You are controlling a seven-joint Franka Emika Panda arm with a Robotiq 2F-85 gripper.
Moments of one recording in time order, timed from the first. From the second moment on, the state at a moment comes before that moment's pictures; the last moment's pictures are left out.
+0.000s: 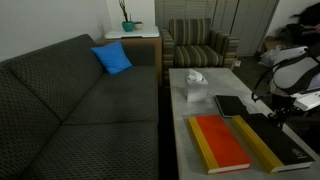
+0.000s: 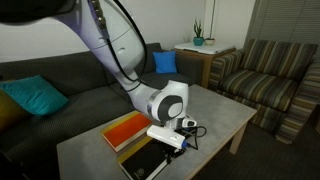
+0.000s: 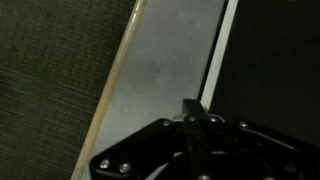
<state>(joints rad) -0.13 1.49 -0.03 -1.16 -0.15 2.43 -0.21</state>
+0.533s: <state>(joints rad) -0.13 1.49 0.01 -1.15 -0.14 2.43 -0.22</state>
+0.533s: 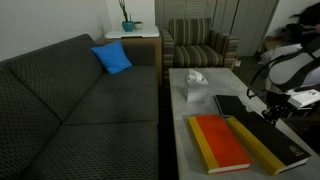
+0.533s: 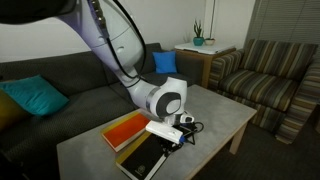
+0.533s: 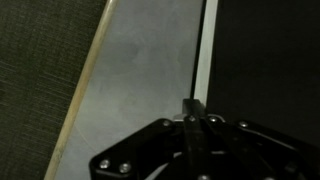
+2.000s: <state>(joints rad) -0.22 1.36 0.24 -1.13 -0.07 1.96 -0.70</state>
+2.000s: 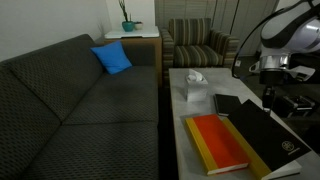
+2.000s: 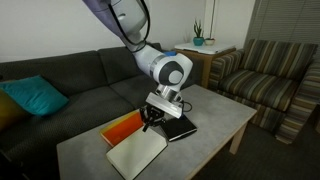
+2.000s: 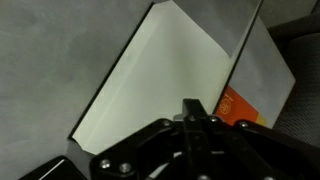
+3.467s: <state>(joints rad) -0.17 1.37 0.35 -1.20 0.12 1.95 -0.86</state>
